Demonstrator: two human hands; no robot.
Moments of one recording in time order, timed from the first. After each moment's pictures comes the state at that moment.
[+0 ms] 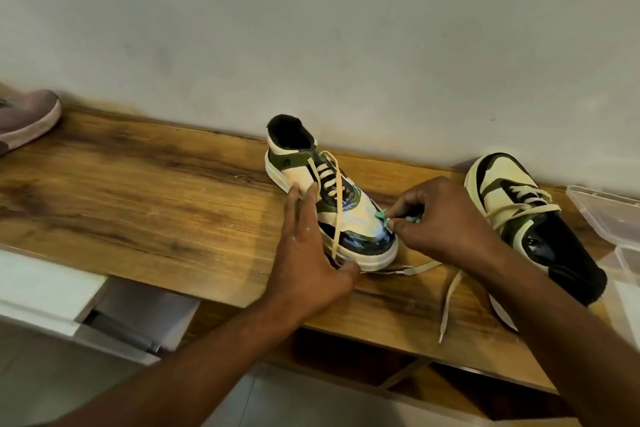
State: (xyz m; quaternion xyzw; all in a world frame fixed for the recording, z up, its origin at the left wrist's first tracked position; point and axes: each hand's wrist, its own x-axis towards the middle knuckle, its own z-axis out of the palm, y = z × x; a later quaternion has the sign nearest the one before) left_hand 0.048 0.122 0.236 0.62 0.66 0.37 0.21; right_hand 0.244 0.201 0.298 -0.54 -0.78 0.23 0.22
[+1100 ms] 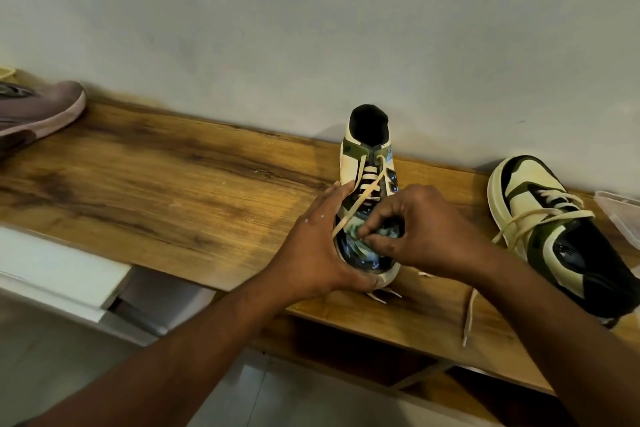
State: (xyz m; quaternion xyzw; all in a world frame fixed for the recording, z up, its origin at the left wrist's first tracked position) left_hand 0.016 0.132 0.247 0.67 0.59 0.34 0.29; right_hand 0.203 0.184 0.309 -0.41 -0.86 0.27 0.15
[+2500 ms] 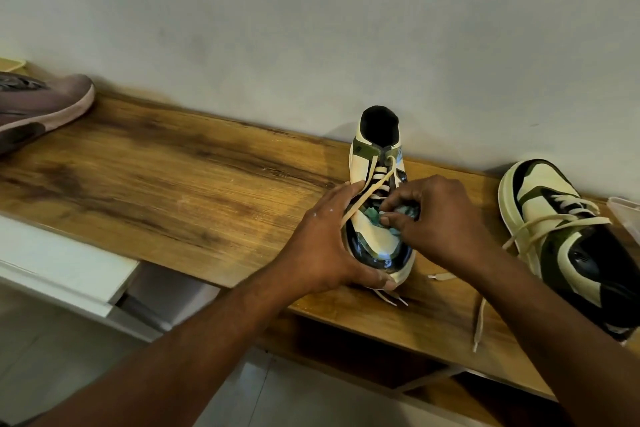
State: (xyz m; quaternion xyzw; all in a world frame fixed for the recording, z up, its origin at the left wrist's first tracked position) left_hand 0.012 0.139 0.250 0.67 0.59 0.35 0.30; right_hand 0.197 0.197 0.298 -0.50 -0.81 0.20 0.22
